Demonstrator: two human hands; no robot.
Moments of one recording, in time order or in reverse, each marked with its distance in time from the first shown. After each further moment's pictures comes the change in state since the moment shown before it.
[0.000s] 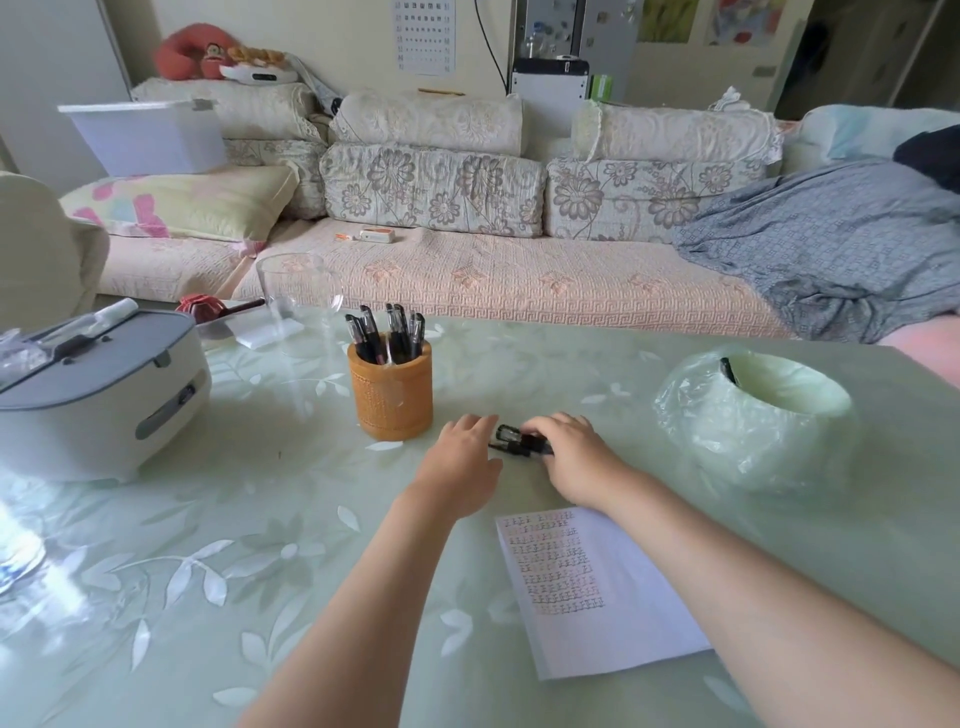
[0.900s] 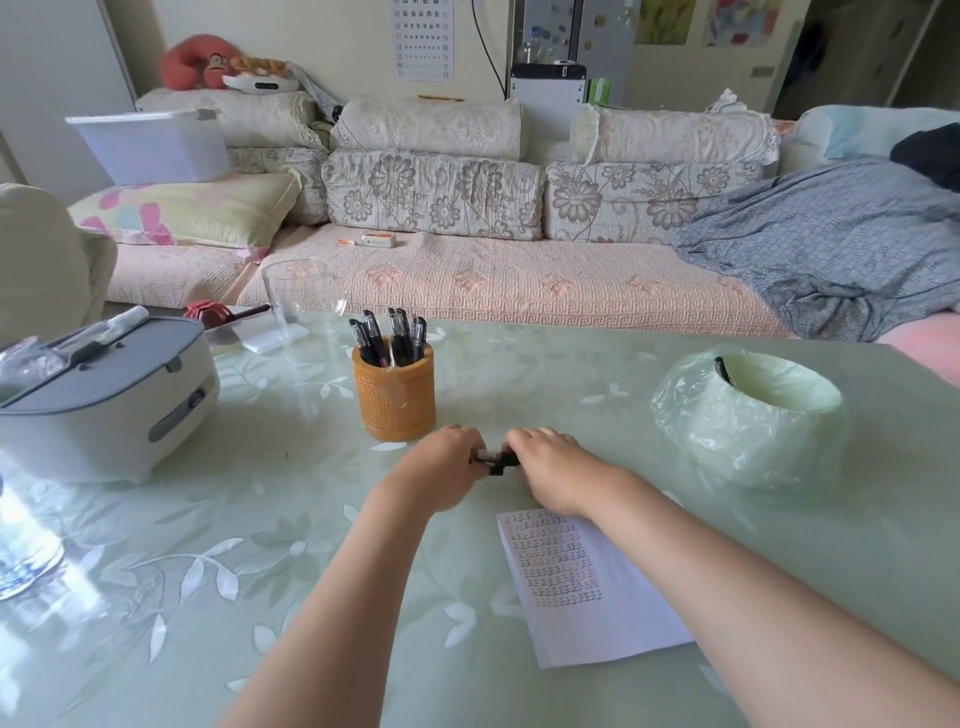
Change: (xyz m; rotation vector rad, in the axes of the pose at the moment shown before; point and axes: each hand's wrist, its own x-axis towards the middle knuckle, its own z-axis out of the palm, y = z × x) left_hand -0.014 -0.007 -0.029 0.050 -0.088 -0.002; right_hand -0.009 -0.029 -0.001 -0.266 -0.144 -0.187
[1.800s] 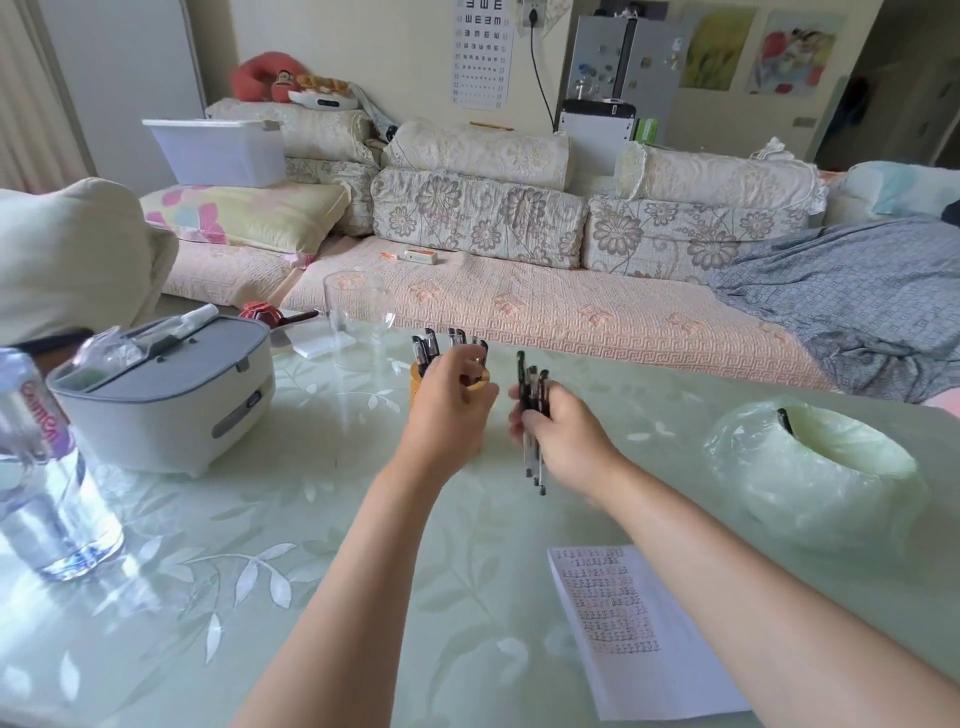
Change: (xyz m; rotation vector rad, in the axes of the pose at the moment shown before) left_hand 0.001 -0.021 -0.063 -0.655 0.599 -0.026; right_hand 0.032 -0.066 -0.052 1.053 0.357 0.128
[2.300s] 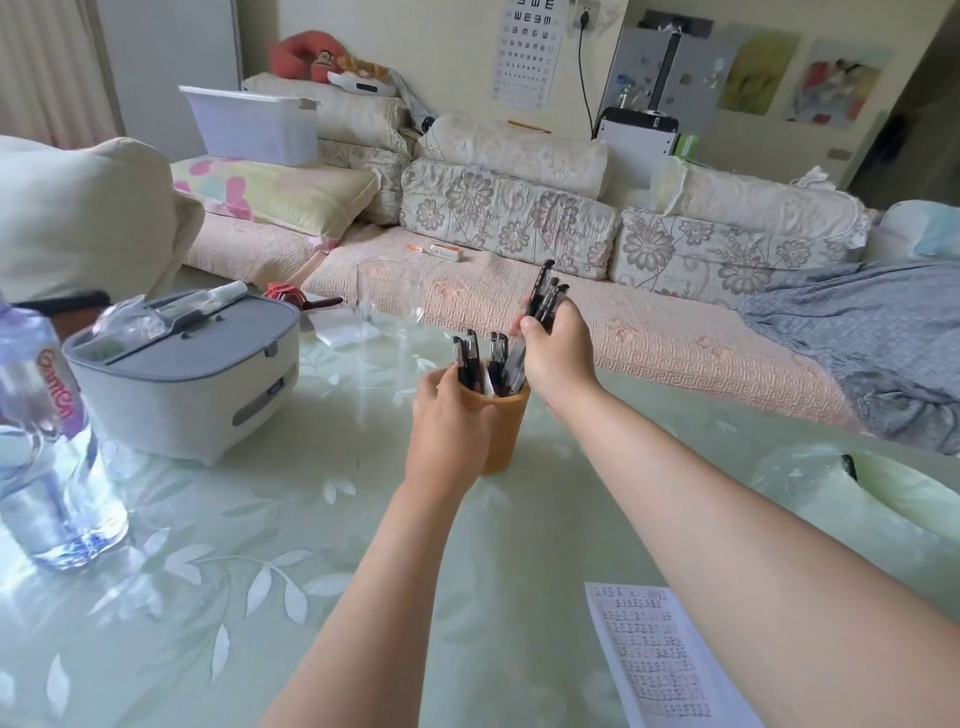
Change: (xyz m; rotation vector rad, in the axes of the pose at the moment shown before) left_hand 0.012 -0.059 -0.005 0.157 0.129 -0.176; right_hand 0.104 -0.047 0.054 -0.054 0.307 -0.143
